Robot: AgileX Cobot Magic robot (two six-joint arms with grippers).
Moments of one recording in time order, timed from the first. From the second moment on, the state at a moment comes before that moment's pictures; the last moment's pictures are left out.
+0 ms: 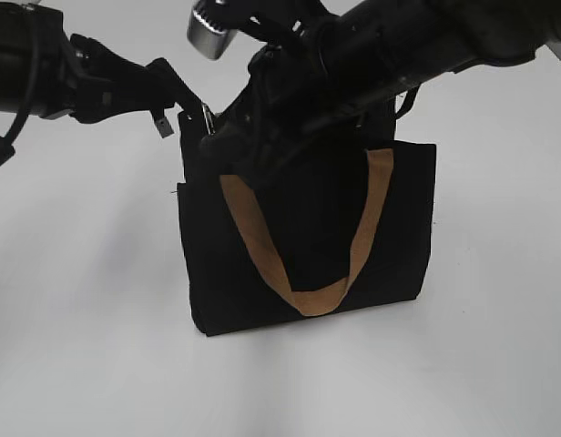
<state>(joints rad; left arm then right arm) -0.28 1.38 -0.90 -1.36 0.62 1.55 0.60 1.70 -1.23 0.83 0.49 -1.26</state>
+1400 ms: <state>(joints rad) -0.29 1.38 -0.89 -1.31 0.56 1.55 0.49 1.63 -1.23 0.73 0.58 -1.07</state>
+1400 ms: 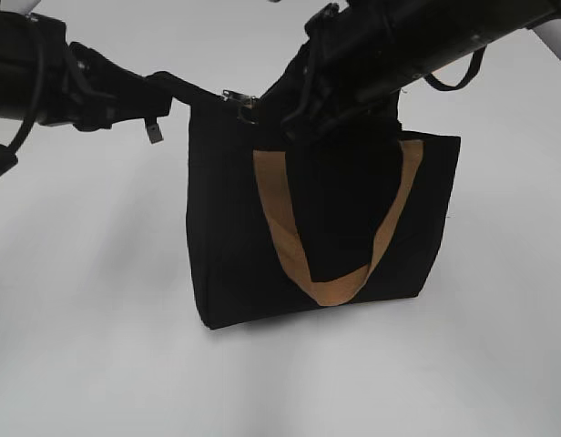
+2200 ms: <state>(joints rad) -0.29 1.38 -0.89 -1.33 0.54 1.54 0.38 1.62 -1.23 0.93 0.72 -1.00</state>
